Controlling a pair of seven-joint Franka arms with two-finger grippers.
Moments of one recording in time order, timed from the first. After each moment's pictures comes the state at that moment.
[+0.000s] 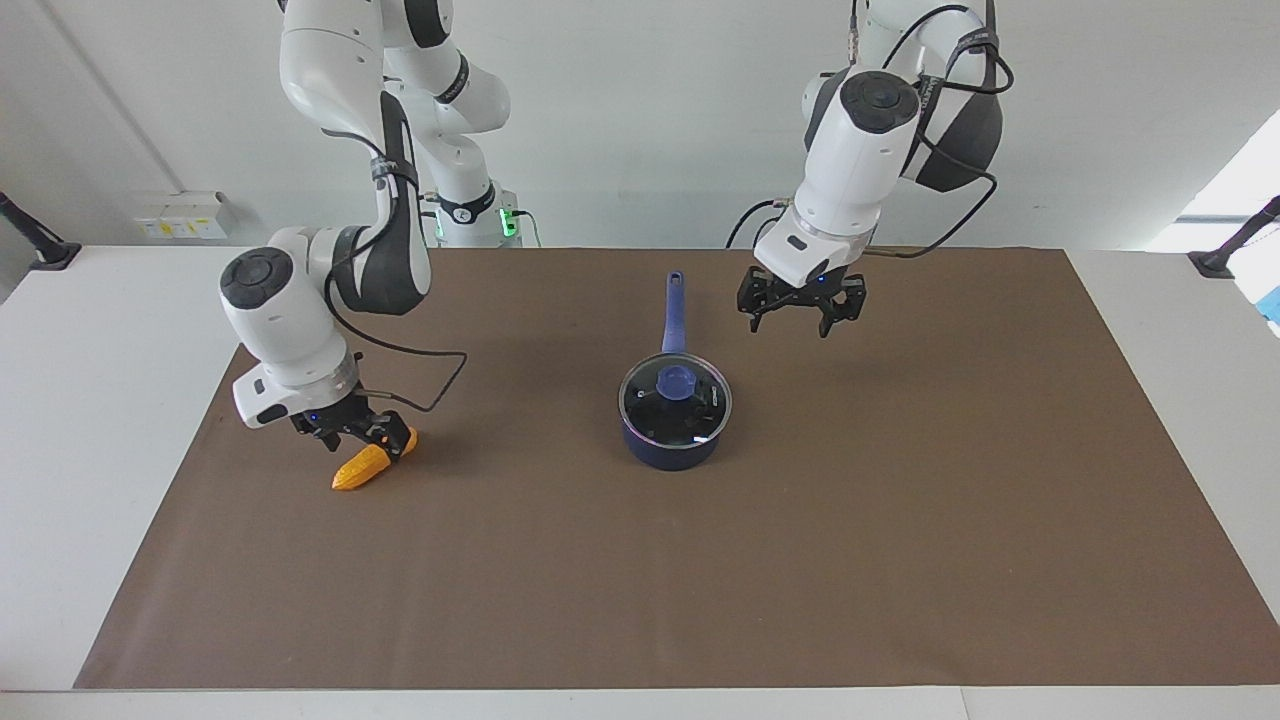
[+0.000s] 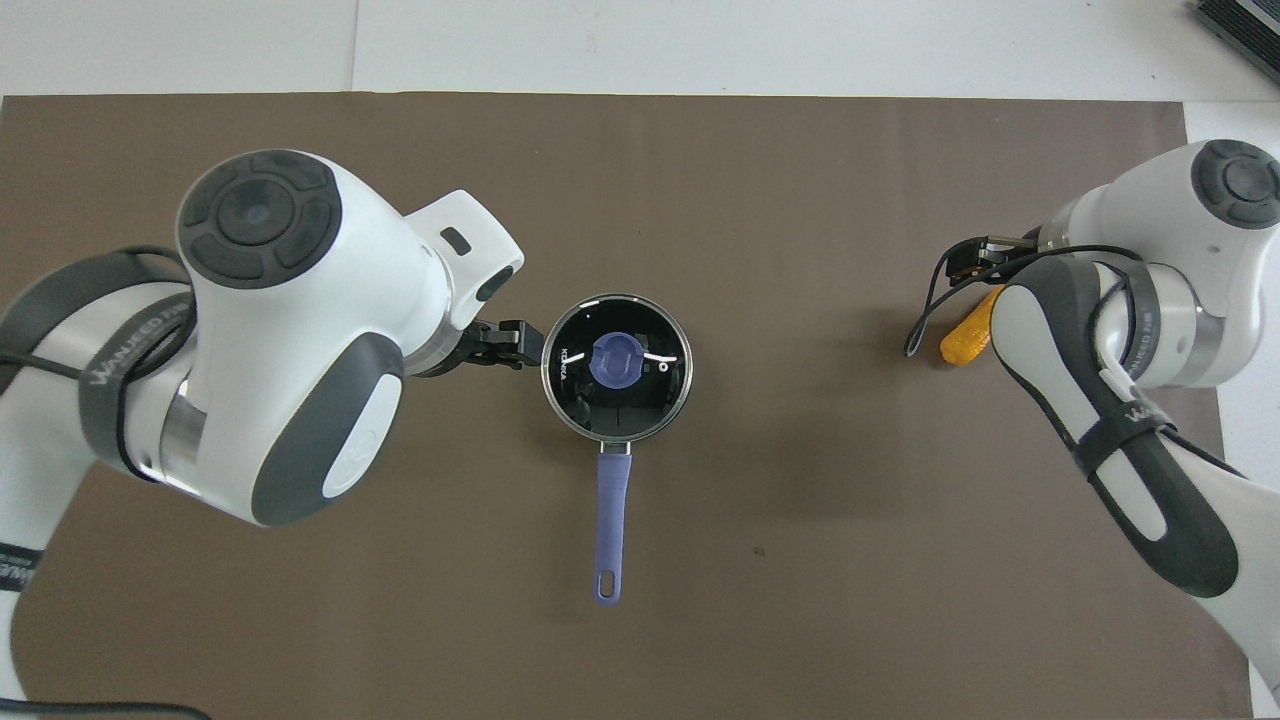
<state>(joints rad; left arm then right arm) -0.48 0.15 -0.03 -1.67 -0.04 1.82 -0.37 0.04 0.37 -0.08 -1.77 0.01 2.18 0.17</state>
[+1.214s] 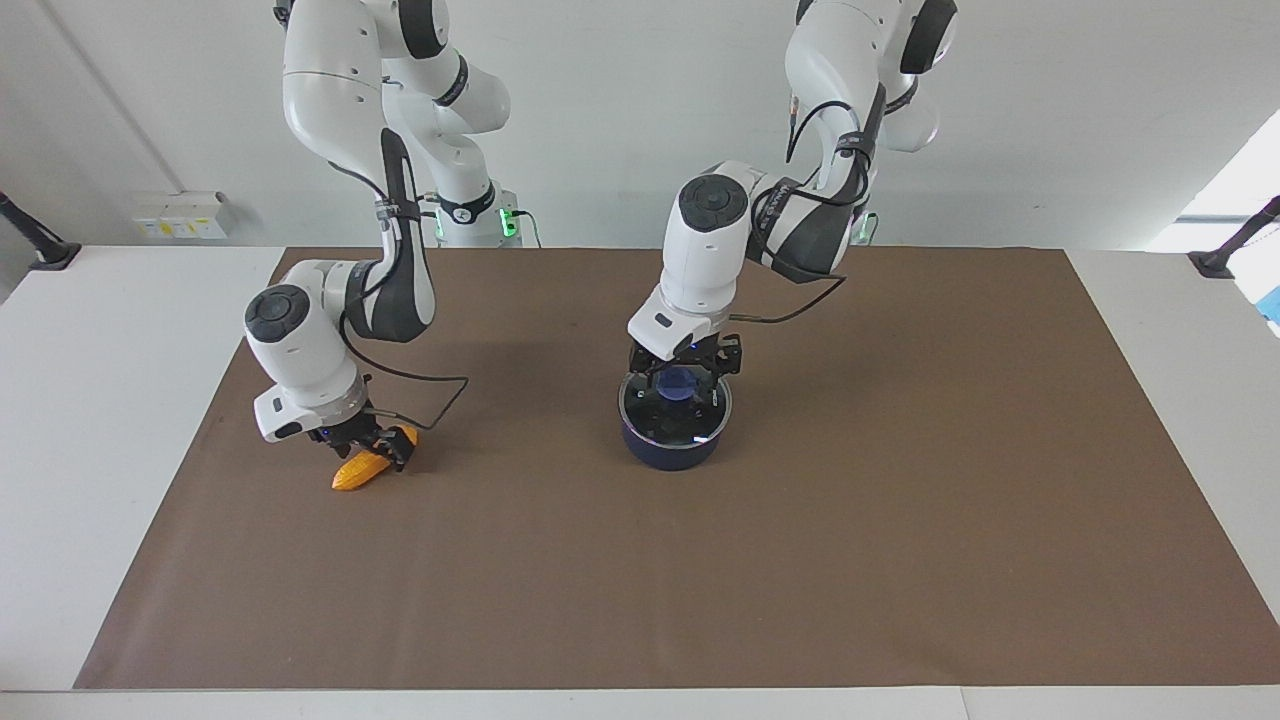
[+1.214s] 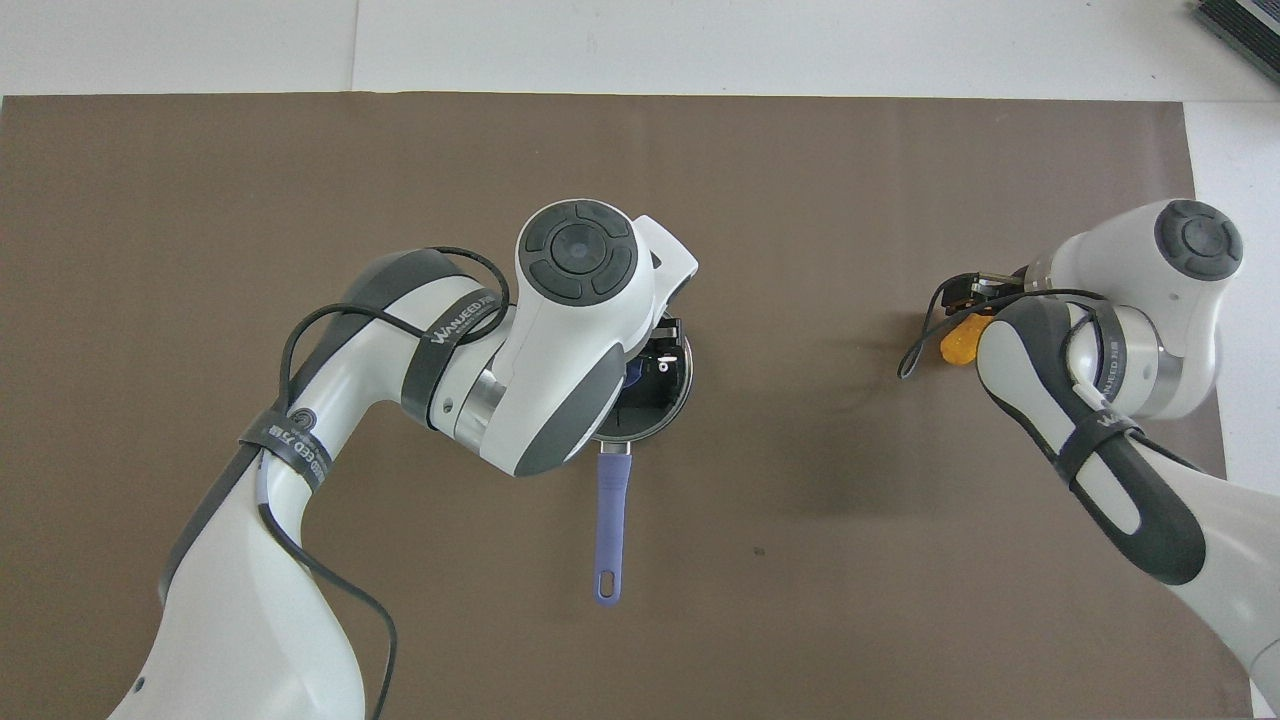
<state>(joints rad) -0.63 0.43 -0.02 -1.50 -0.03 1.95 -0.59 0.01 0.39 -0.08 -1.90 0.02 2.33 0.18</state>
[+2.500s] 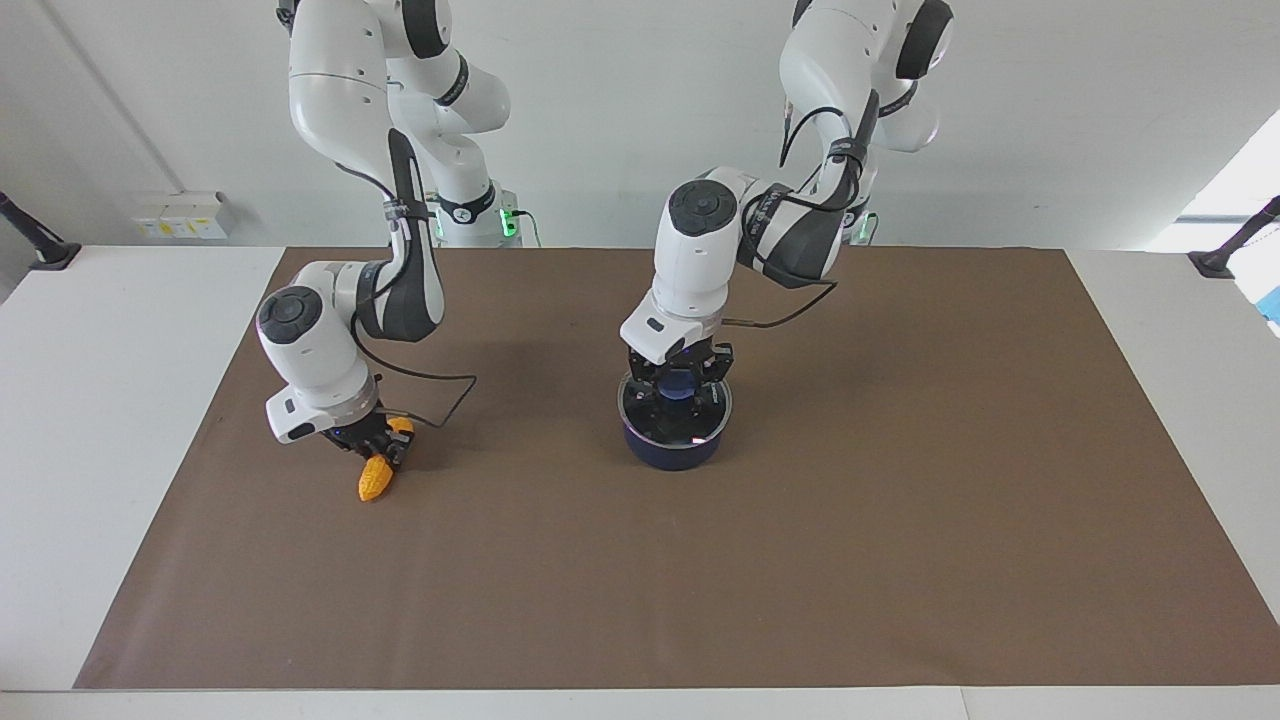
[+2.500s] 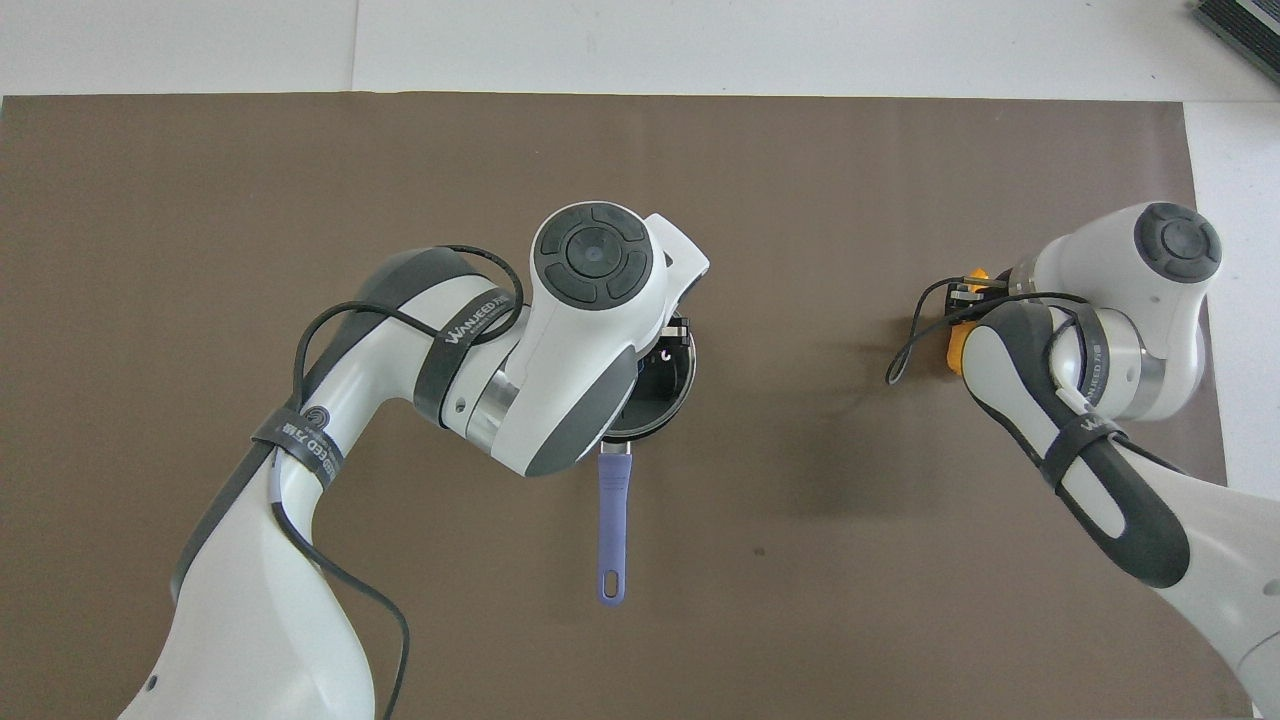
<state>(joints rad) -0.64 0.43 -0.03 -1.48 -0.01 1.96 -0.60 0.03 0.39 -0.08 -1.91 0.01 2.33 0.17</state>
